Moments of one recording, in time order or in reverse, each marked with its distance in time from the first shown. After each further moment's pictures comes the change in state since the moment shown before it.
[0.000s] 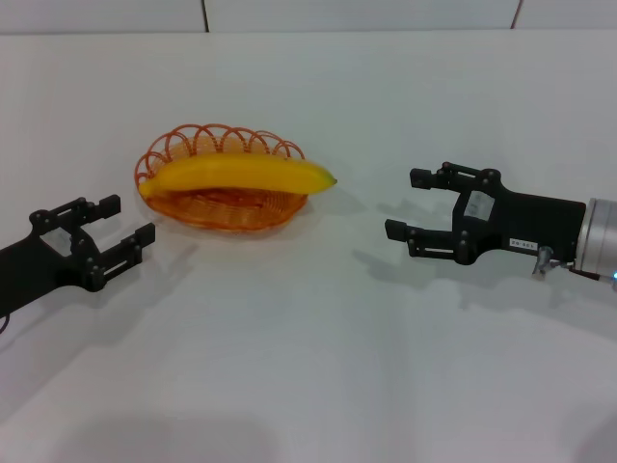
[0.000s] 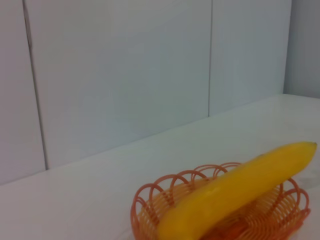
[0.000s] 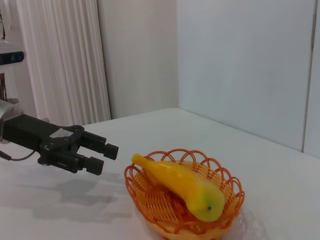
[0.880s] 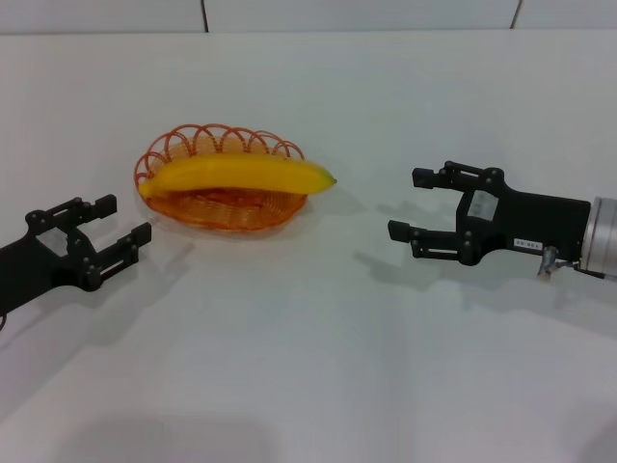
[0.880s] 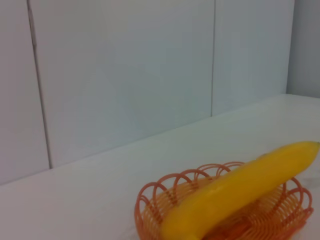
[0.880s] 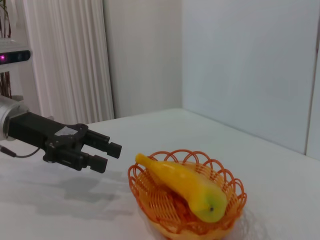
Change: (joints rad) left arm 0.003 0.002 -0.006 0.000 0.000 0.000 0.000; right arm -0.011 -0.003 -0.010 -0.028 -0.001 -0.015 0.005
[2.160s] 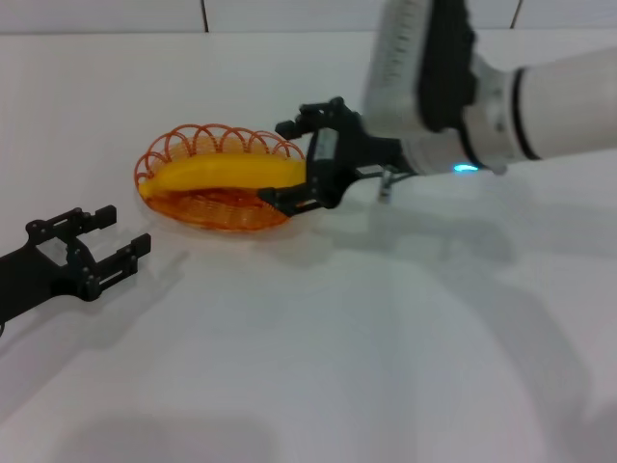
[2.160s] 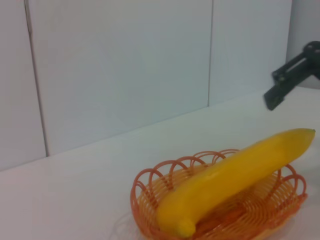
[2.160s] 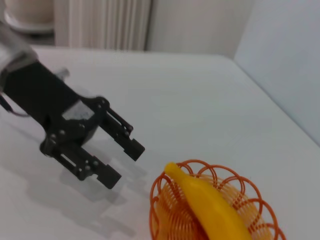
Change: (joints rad) left arm 0.006 0.003 0.002 0.000 0.026 -0.004 -0.011; right arm 0.116 0.004 -0.716 -0.672 -0.332 0.444 0.836
